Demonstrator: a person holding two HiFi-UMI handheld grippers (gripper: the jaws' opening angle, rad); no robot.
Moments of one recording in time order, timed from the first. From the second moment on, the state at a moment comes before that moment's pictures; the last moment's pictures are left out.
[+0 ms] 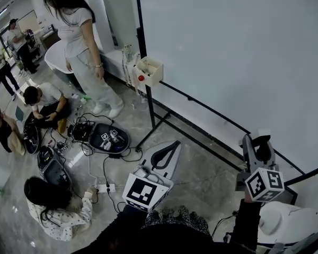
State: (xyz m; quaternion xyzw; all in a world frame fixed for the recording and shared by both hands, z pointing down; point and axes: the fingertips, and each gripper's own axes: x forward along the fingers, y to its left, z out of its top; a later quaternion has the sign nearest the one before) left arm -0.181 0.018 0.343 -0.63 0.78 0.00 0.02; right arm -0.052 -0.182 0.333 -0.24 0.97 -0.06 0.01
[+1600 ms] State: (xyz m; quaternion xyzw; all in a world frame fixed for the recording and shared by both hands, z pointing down) left arm -0.435 -0.018 0.353 -0.54 0.84 -0.02 0.02; right arm -0.378 -0.188 0.359 -0.10 0.99 -0.07 -0.01
